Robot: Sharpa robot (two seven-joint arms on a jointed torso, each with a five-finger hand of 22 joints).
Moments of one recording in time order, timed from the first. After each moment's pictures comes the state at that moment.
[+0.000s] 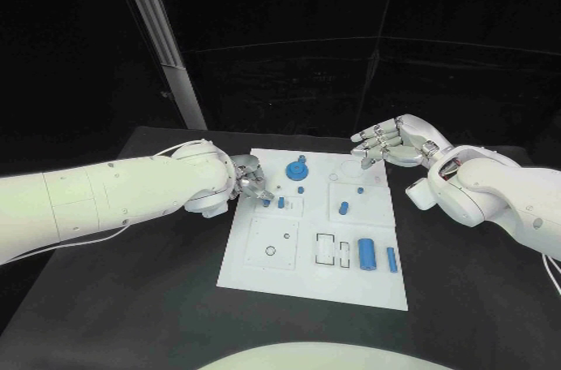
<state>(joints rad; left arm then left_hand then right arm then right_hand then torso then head) 1.32 -0.74 -0.19 1.44 -1.02 -0.05 -0.48 1.19 -0.13 0.59 0.10 0.11 0.92 0.05 0.66 0.47 1.27 -0.03 1.06 0.83 1.47 -0.07 1.57 1.31 0.07 1.42 0.03 1.34 1.28 1.23 -0.83 -0.03 1.45 -0.72 -0.30 0.24 1.39 0.00 0.03 0.04 0.22 0.92 0.22 0.07 0.07 1.10 0.15 0.12 0.07 1.21 0.08 0.27 0.32 0.18 1.17 0.17 0.31 0.10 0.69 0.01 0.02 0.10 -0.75</state>
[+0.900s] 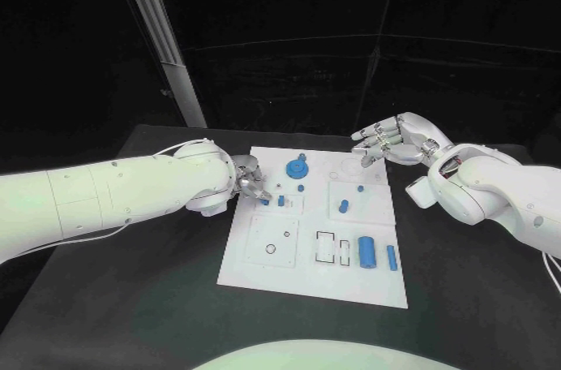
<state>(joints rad) 1.32 -0.73 -0.20 1.43 -1.05 -0.04 -0.51 1.19 -0.13 0.59 0.10 0.11 0.92 0.05 0.66 0.47 1.27 -0.03 1.06 0.84 1.47 -0.07 1.57 1.31 0.07 1.42 0.03 1.35 1.28 1.23 -0.83 -0.03 1.45 -0.72 -0.30 0.24 1.39 0.00 0.03 0.04 0.22 0.92 0.22 0.07 0.07 1.10 0.15 0.12 0.07 1.21 0.08 0.27 0.32 0.18 1.17 0.17 0.31 0.10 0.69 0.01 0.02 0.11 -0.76</state>
